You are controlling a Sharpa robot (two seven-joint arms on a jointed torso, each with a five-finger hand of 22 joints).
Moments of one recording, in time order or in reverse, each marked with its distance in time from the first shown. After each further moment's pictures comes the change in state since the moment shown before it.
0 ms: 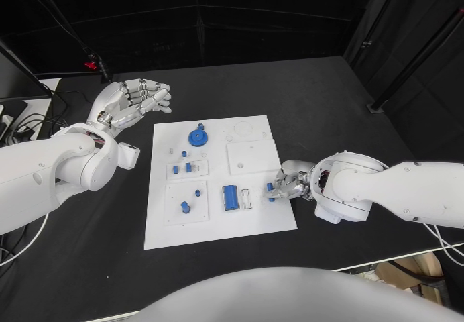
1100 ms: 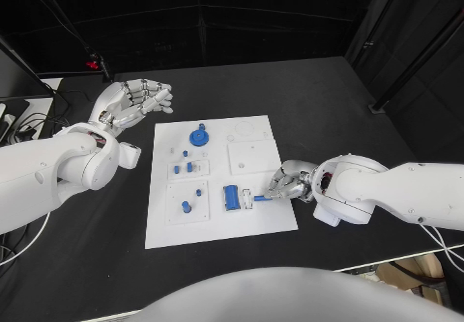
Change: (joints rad) left arm -0.001 0.001 0.000 -0.002 0.000 0.002 -0.002; left_hand 0.000 0.000 0.000 0.000 0.000 0.000 0.000 0.000 0.000 0.000 0.000 0.000 0.000 0.000 0.000 0.000 0.000 0.000 0.000 0.000 0.000 0.000; right arm -0.004 -0.012 -0.004 0.010 0.085 -0.049 0.083; right_hand -0.083 -0.059 0.000 0.021 0.096 -0.038 -0.019 0.022 -0.424 -0.004 0.004 0.000 0.000 0.001 0.008 0.000 0.000 0.000 0.000 0.000 0.000 0.000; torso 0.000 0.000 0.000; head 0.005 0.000
